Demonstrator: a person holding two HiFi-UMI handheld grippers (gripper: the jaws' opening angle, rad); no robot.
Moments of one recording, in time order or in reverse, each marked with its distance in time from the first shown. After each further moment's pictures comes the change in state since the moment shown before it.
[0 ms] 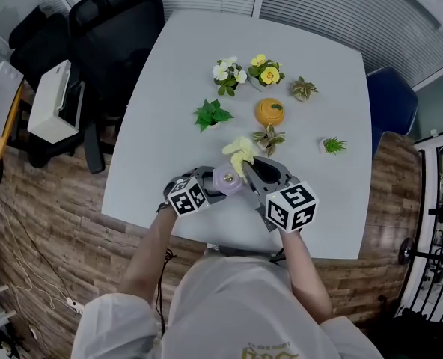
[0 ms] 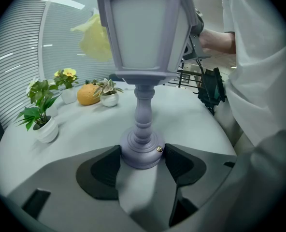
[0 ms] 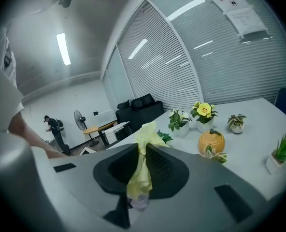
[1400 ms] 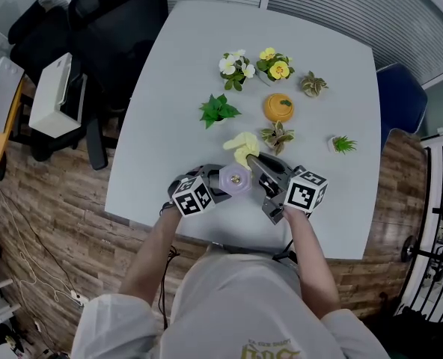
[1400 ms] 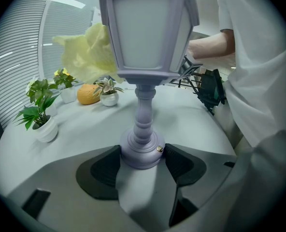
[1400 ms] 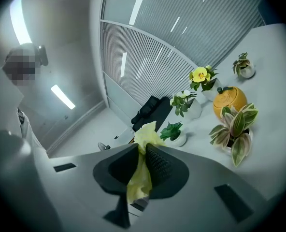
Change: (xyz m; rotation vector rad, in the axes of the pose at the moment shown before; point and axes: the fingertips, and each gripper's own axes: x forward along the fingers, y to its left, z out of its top) left arm -0.001 -0.001 -0.001 -0.003 0.002 -0.005; right arm 0.027 -0.017 -0.018 0.428 -0.096 0.311
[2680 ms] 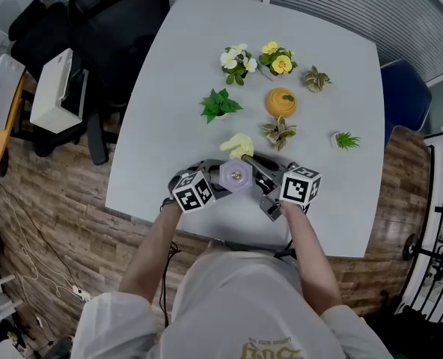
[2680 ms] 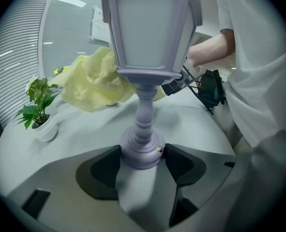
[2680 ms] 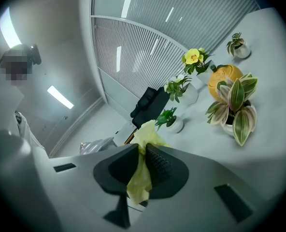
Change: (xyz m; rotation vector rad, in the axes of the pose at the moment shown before) left arm 0.001 0.002 0.000 -0.006 0.006 -0.004; right arm 0.013 -0.018 -0.032 0.065 0.082 0.011
